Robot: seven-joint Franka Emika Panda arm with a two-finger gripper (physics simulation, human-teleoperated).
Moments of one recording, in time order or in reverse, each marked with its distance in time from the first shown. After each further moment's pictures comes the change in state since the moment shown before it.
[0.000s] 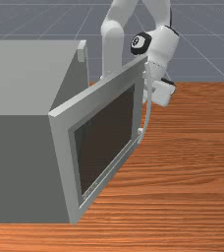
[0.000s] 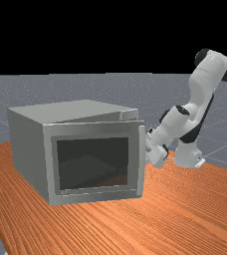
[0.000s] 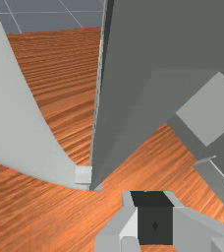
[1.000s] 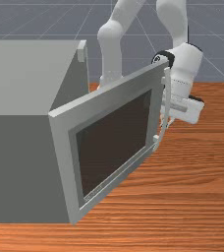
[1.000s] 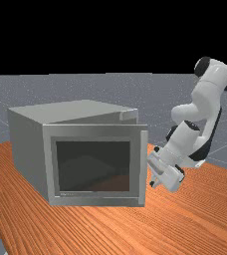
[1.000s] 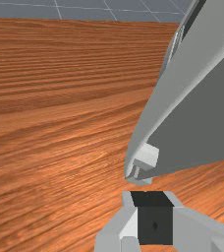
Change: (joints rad) arm -0.380 0.145 0.486 0.266 0.149 0.045 -0.155
